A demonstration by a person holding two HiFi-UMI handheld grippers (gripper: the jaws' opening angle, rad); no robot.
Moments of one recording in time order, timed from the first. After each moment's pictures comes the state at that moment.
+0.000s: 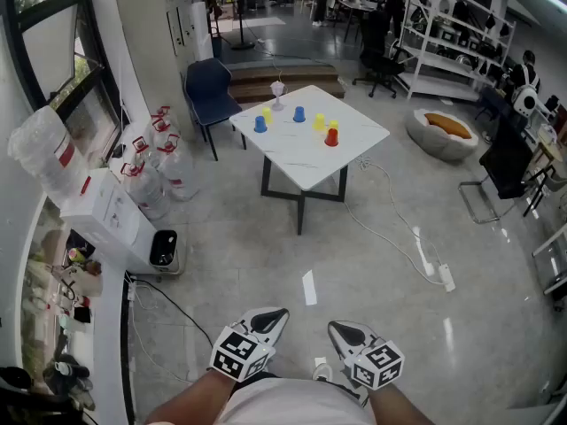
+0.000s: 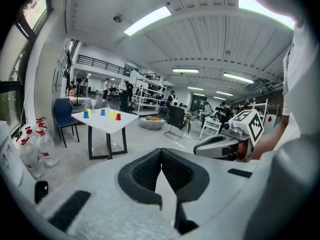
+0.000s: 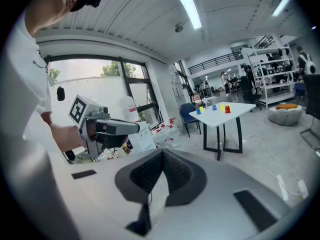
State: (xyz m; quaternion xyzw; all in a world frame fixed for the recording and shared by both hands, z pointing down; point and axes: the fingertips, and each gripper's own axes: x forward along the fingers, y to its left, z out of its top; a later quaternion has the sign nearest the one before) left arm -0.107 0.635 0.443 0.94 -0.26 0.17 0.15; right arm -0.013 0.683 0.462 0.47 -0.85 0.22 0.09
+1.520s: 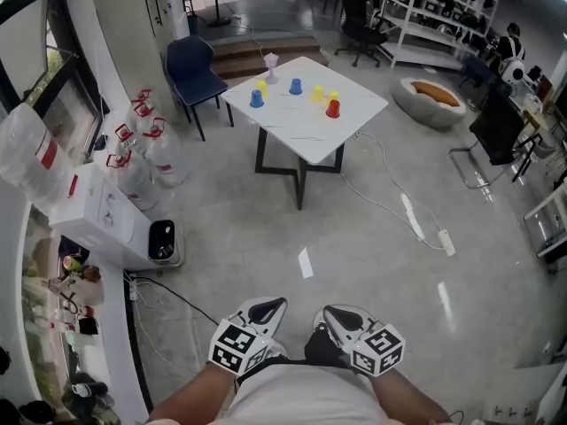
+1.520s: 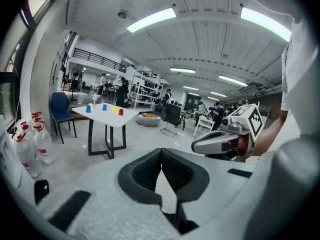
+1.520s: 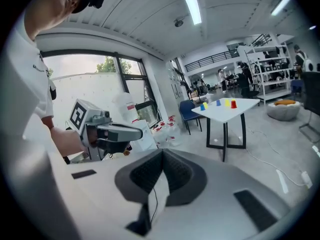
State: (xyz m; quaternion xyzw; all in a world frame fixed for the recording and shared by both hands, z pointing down) left arm -0.213 0.603 0.470 0.95 -0.22 0.18 0.16; right arm -0.132 0.649 0.473 0.49 -0.84 0.23 0.10
